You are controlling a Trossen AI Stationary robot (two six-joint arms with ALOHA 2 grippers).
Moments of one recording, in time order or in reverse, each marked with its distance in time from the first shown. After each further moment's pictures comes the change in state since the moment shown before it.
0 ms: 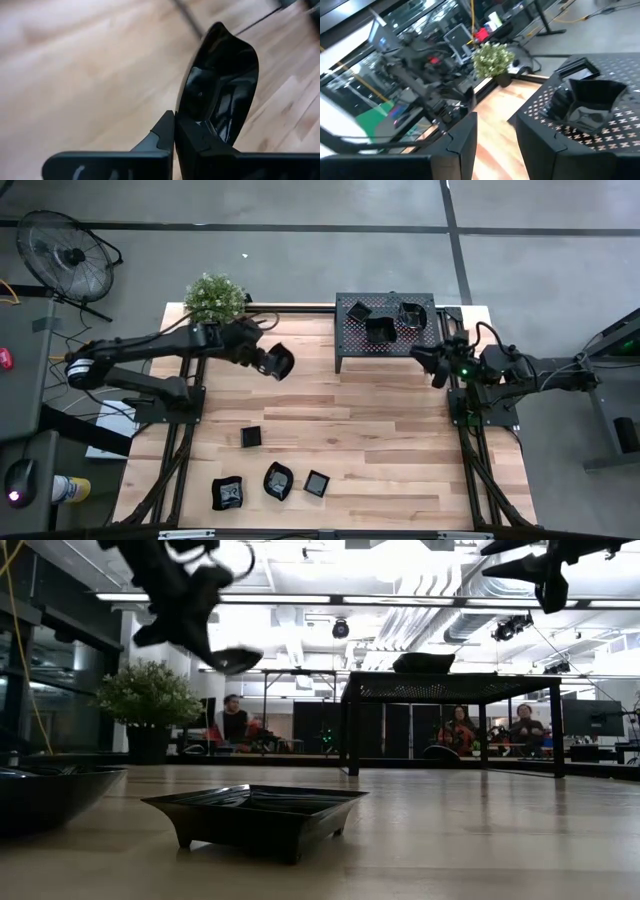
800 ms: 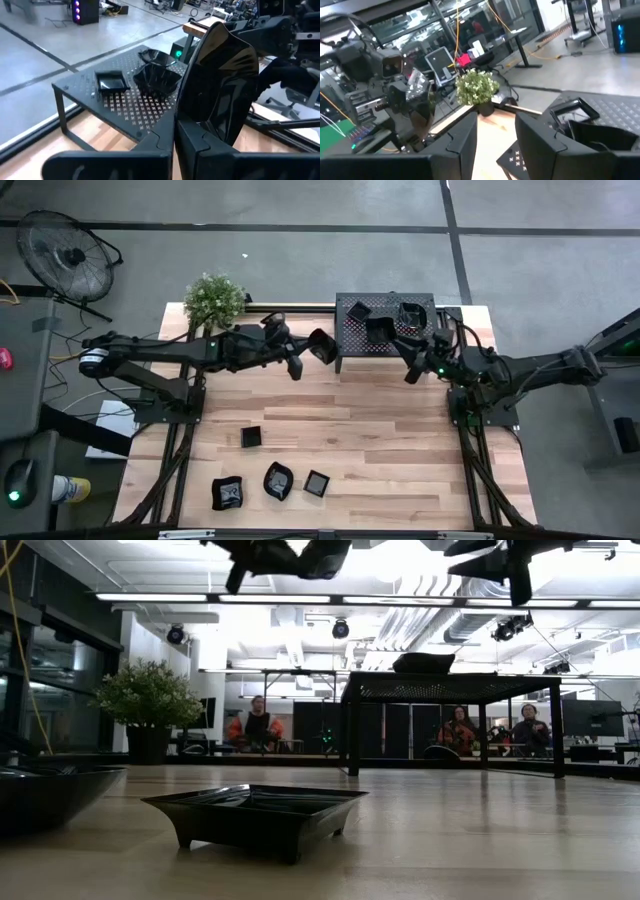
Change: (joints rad) left arm -0.226 0.142 0.089 0.722 -0.271 0.373; right arm 0.000 0.267 0.002 0.367 0.168 -0.195
